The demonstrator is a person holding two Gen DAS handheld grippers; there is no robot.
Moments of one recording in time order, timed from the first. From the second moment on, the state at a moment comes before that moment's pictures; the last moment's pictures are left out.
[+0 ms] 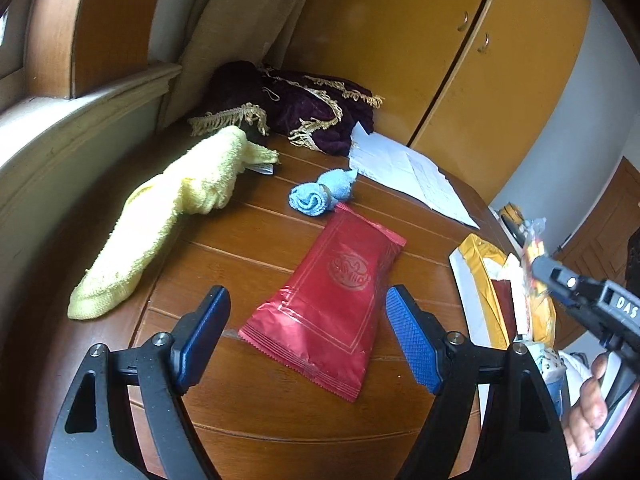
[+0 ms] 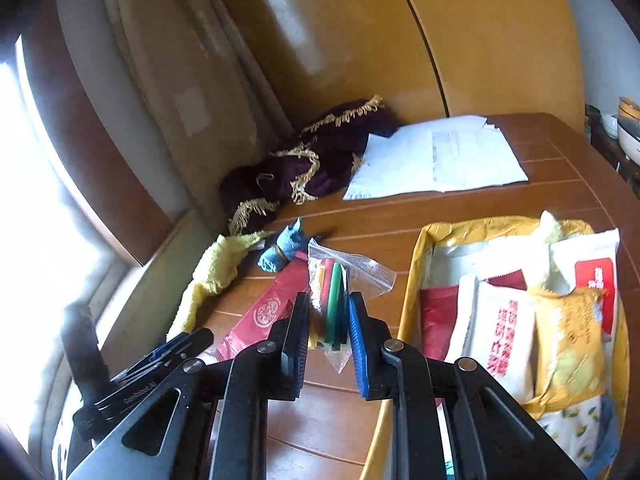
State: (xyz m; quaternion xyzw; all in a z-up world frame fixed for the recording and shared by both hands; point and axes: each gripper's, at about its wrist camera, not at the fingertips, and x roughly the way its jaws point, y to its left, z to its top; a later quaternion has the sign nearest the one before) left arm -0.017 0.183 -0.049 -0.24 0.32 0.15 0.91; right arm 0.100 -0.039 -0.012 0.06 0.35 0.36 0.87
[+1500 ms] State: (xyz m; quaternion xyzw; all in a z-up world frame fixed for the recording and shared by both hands) left arm 0.066 0.142 -0.070 -0.19 0.42 0.05 0.89; right arm 0.125 -0.085 -0.031 0.13 0.32 0.38 0.86
